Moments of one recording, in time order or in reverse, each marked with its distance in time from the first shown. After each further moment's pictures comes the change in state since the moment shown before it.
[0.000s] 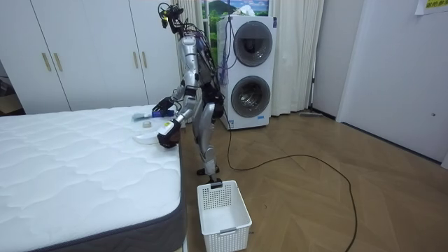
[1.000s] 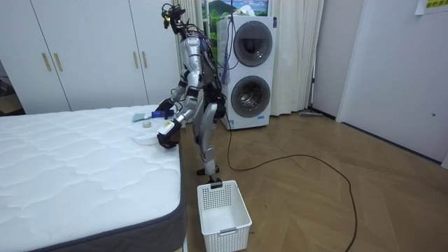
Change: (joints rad) left arm -0.032 0.016 -0.006 -0.077 0.047 0.070 -0.032; right arm -0.096 -0.050 0.005 0.200 -0.005 0.066 0.087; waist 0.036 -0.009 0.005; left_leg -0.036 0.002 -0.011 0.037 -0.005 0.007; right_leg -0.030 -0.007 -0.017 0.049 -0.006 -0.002
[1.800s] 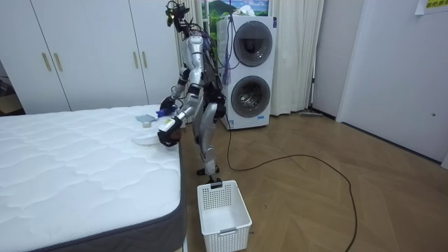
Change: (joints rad) left arm 0.005 -0.001 0.000 0.002 0.042 0.032 -0.030; right arm -0.012 -0.078 -0.028 0.139 0.048 0.045 0.113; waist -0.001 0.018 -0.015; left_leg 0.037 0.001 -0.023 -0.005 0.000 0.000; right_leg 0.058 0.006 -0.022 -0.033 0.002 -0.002
